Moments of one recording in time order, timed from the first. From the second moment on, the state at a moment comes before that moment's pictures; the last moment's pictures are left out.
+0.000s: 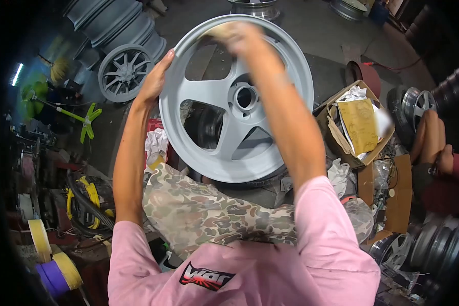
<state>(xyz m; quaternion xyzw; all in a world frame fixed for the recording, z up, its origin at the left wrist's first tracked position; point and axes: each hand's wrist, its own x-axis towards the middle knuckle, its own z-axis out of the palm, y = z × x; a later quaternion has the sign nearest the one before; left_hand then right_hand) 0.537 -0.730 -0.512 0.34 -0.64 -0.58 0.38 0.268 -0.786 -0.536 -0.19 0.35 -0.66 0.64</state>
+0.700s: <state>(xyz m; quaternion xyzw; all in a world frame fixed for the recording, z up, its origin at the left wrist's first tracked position) 0.545 -0.750 -0.511 0.37 -0.73 -0.46 0.34 0.275 -0.707 -0.634 -0.64 0.50 -0.58 -0.05</state>
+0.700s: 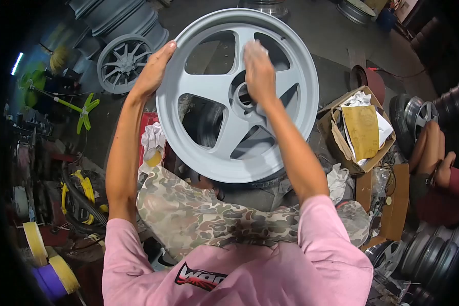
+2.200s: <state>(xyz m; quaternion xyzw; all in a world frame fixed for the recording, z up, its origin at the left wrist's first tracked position) 0.563 -0.774 -0.525 0.42 -0.65 -0.48 0.41 0.313 -0.563 -0.678 -0.82 0.41 -0.40 0.02</state>
